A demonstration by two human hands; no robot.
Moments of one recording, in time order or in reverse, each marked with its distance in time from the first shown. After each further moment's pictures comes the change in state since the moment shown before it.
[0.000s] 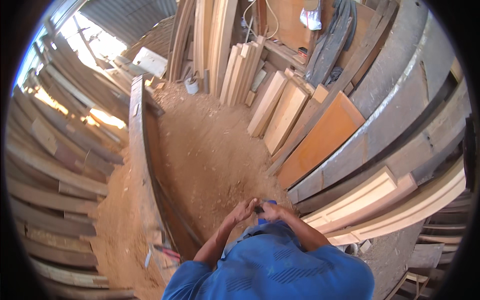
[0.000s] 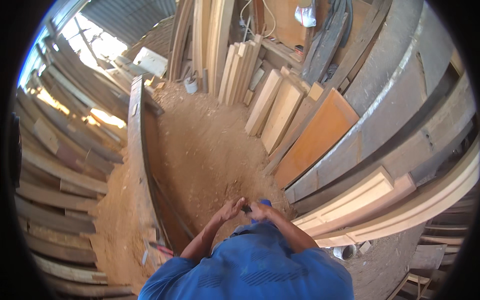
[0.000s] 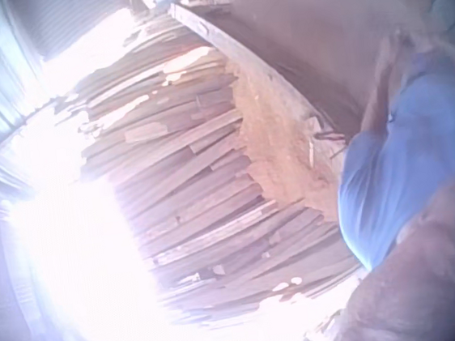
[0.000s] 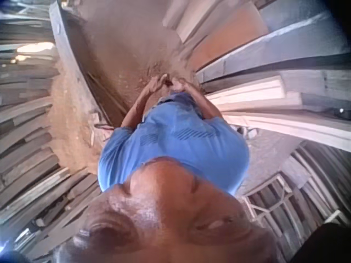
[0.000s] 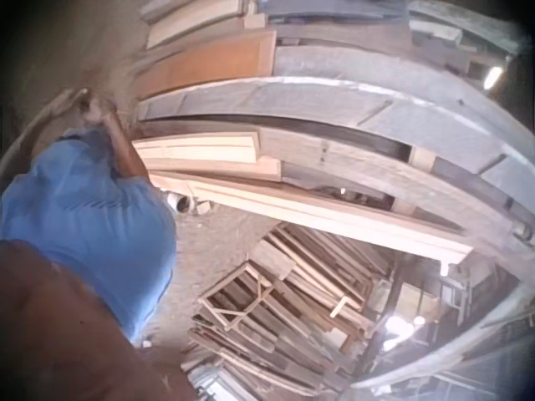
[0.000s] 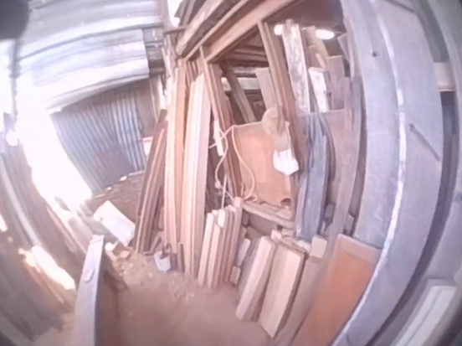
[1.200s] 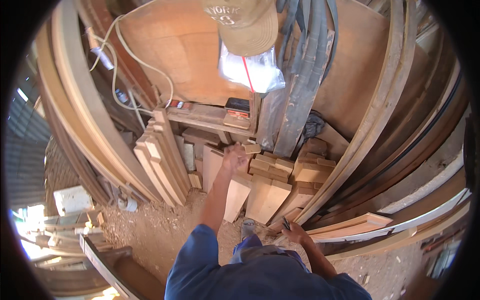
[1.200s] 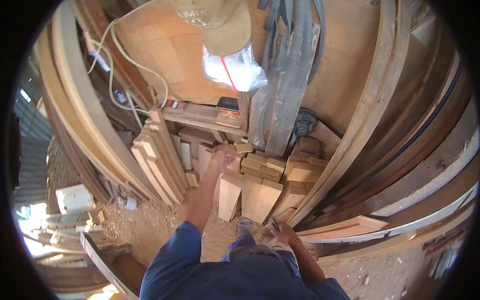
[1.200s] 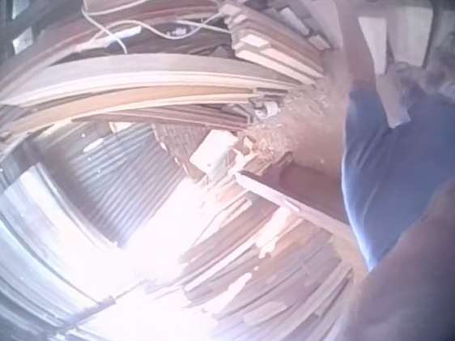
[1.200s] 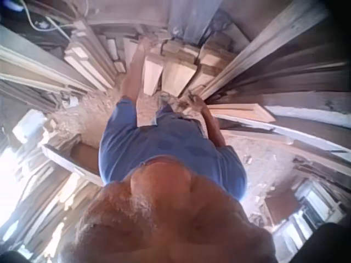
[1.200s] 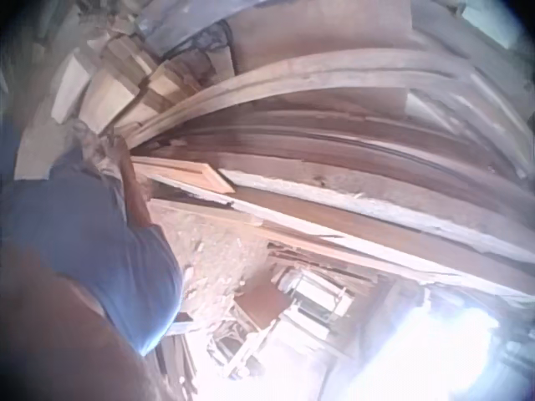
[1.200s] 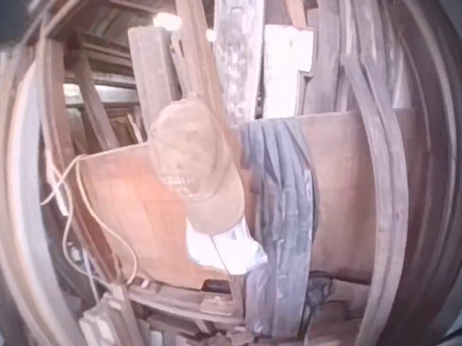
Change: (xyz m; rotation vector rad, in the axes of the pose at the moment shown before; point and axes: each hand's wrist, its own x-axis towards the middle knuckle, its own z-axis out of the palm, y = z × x) left_hand 0.926 0.236 -0.245 -0.635 -0.314 -0.201; right_hand 0.212 -0.024 -0.480 0.379 1.054 0.516
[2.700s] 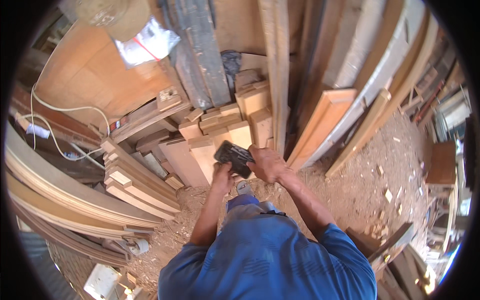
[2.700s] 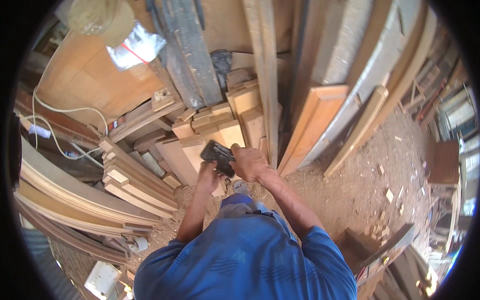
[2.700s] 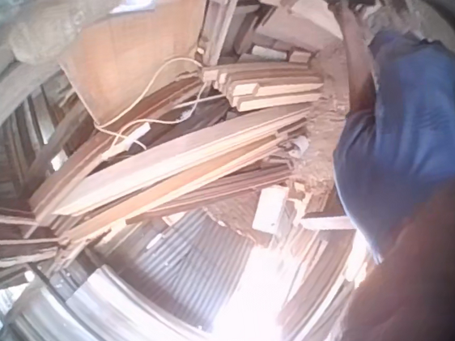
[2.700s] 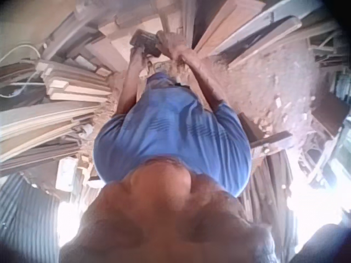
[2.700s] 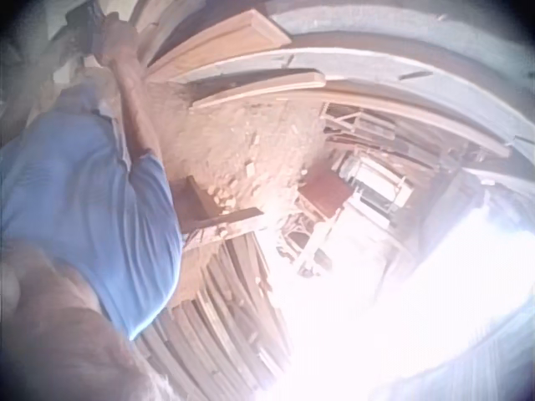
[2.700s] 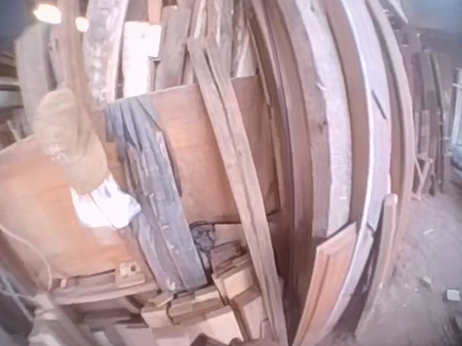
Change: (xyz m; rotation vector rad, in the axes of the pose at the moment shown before) left_hand -0.213 -0.105 -0.032 -0.019 -0.591 -0.292; right_hand -0.099 -0.196 -0.013 -0.167 0.444 0.001
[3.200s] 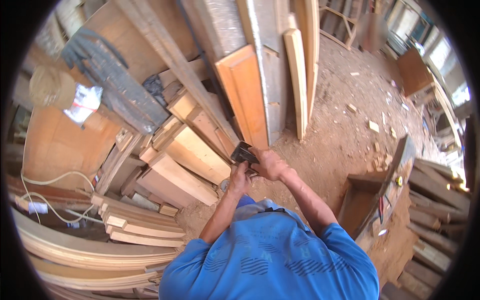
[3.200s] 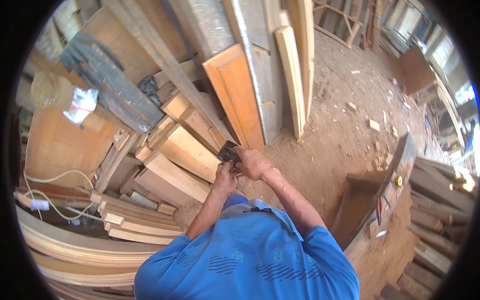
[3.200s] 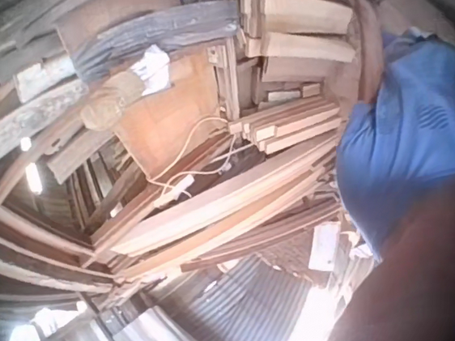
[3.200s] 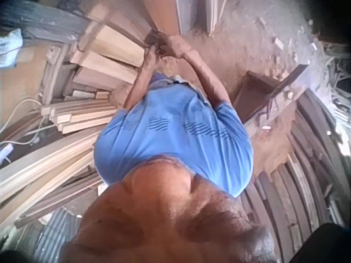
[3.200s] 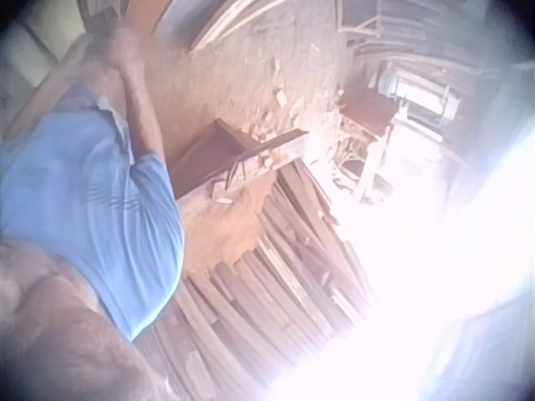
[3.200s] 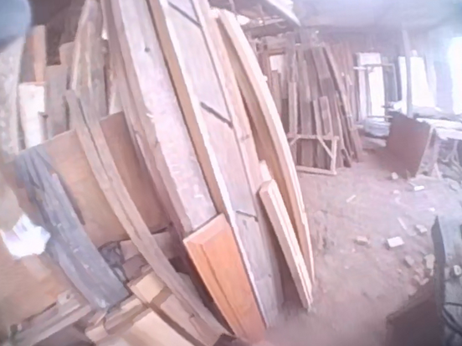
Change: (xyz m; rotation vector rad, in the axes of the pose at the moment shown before) left_hand -0.079 -0.175 0.136 0.115 -0.455 -0.242; right_hand -0.231 0.103 0.041 0.201 0.347 0.265
